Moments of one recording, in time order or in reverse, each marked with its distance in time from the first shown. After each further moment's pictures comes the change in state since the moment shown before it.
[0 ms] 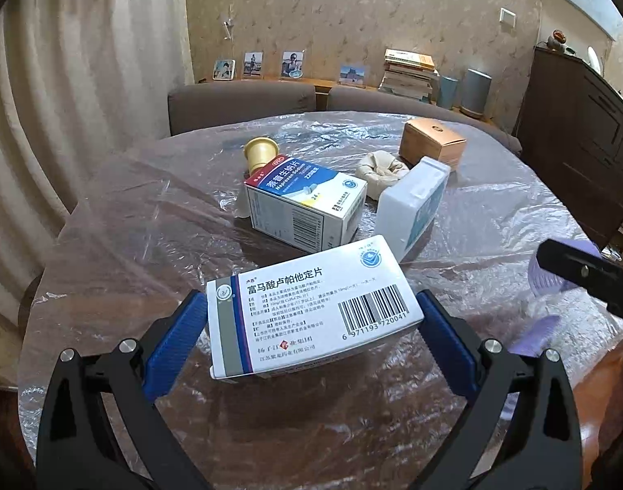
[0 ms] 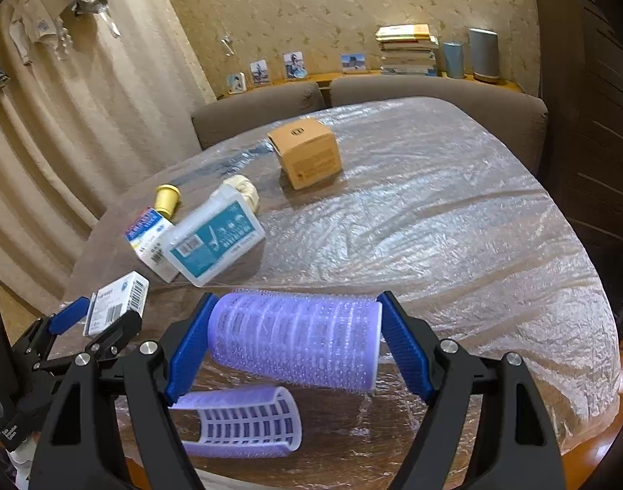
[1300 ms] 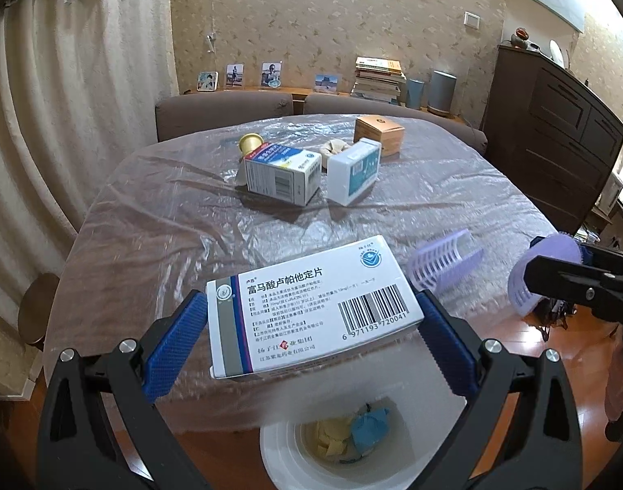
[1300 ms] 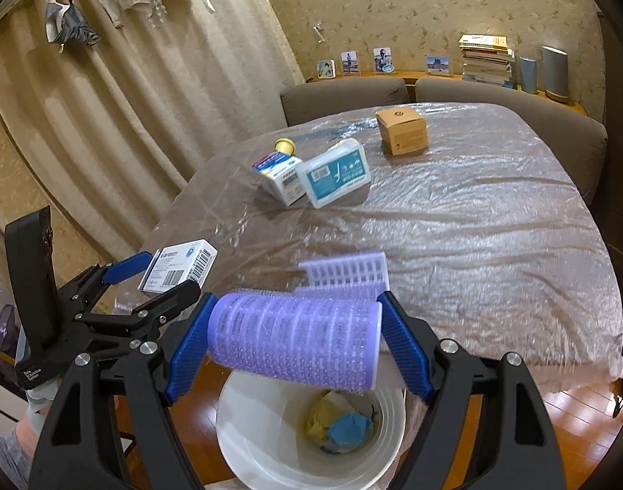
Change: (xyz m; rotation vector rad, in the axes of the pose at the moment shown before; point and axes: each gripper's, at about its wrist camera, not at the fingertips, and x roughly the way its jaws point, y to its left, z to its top) left arm -0.092 -0.009 -0.056 0.050 -0.024 -0.062; right arm -0.094 0.031 -0.071 -0.158 0.072 0.239
